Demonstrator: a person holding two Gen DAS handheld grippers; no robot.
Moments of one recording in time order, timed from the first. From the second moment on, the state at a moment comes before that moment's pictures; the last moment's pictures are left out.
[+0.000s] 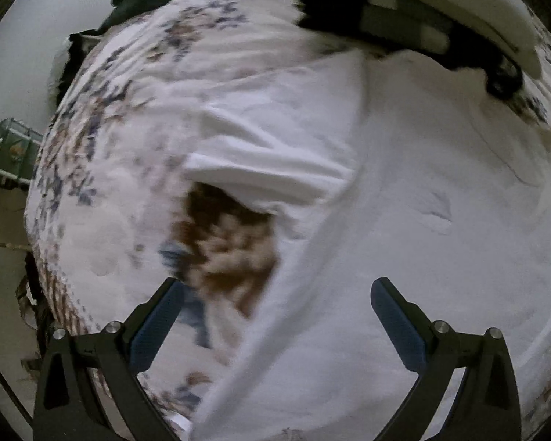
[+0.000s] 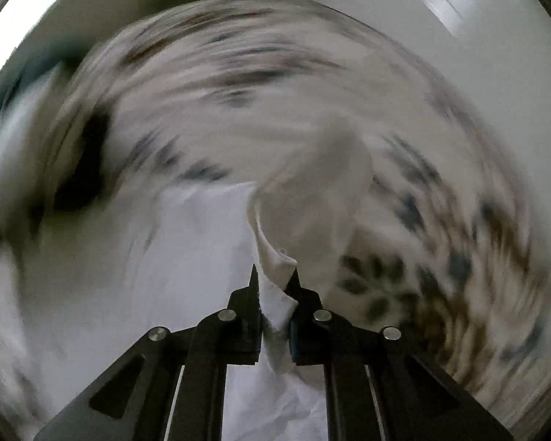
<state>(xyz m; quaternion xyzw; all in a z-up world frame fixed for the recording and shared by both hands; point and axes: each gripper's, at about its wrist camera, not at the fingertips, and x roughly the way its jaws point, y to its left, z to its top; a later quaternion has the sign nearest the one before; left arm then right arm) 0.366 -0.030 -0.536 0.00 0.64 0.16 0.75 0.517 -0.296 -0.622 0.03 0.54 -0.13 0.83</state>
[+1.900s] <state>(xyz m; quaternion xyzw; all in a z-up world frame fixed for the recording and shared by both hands) 0.443 -0.052 -0.592 0.02 0.61 0.00 0.79 0.450 -0.287 -0.659 0.20 0.64 -0.10 0.73</state>
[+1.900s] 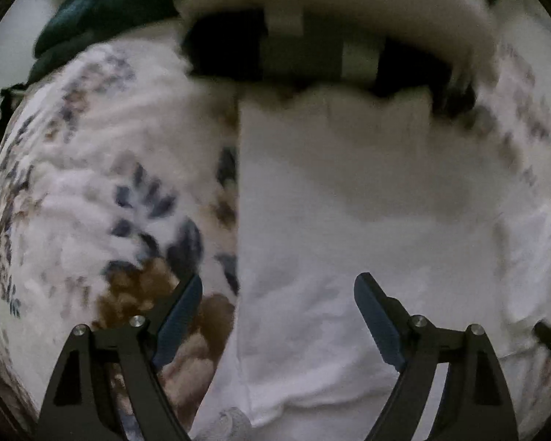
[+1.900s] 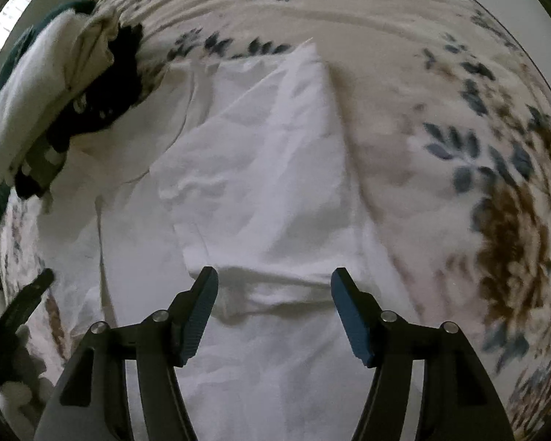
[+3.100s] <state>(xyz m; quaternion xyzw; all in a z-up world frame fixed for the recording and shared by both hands) 0.068 -0.390 -0.629 0.08 0.76 -0.13 0.63 0.258 -0.559 -0.582 0.20 0.73 -0.09 0.65</state>
